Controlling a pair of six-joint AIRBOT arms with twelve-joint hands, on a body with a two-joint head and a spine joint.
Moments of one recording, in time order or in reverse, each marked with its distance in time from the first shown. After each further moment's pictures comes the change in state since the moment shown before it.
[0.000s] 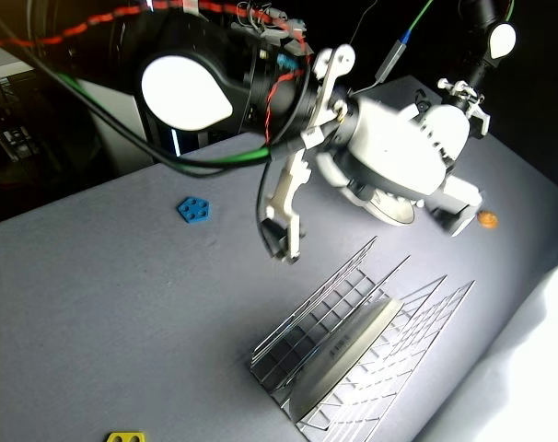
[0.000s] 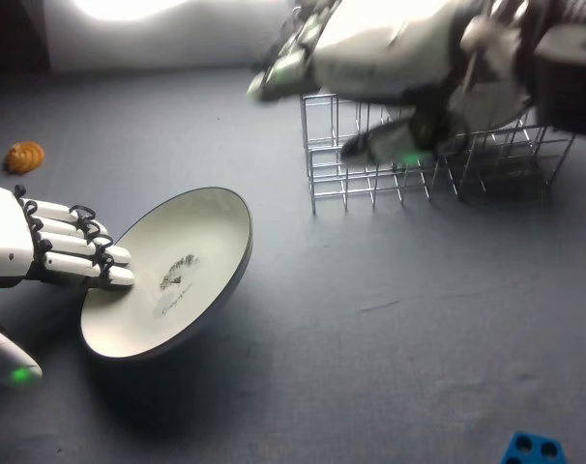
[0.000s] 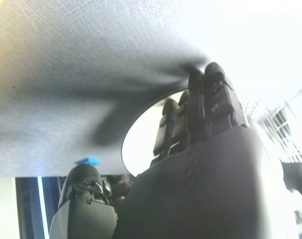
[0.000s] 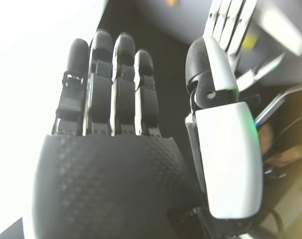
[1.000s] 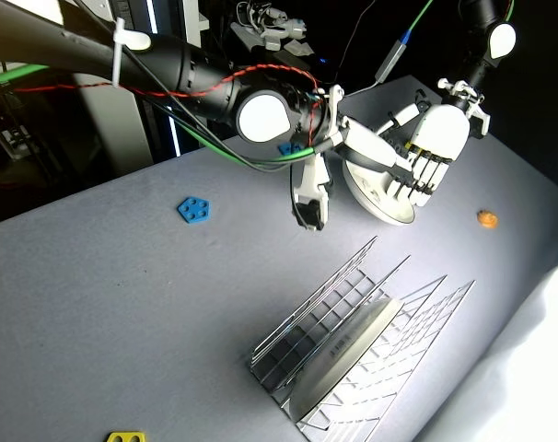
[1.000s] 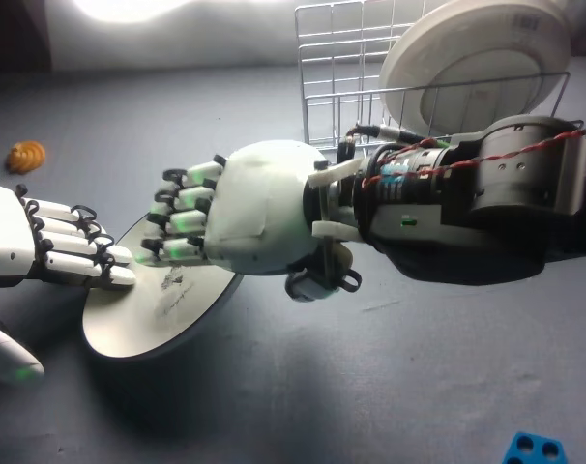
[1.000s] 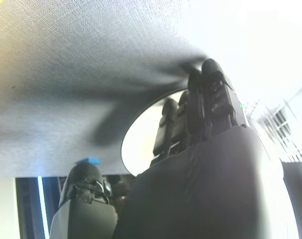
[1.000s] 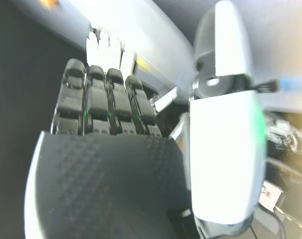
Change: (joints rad) left arm -0.004 0.000 0.000 0.003 0.000 0.000; right arm -0.158 -0.265 0.092 -0.089 0.002 -0.047
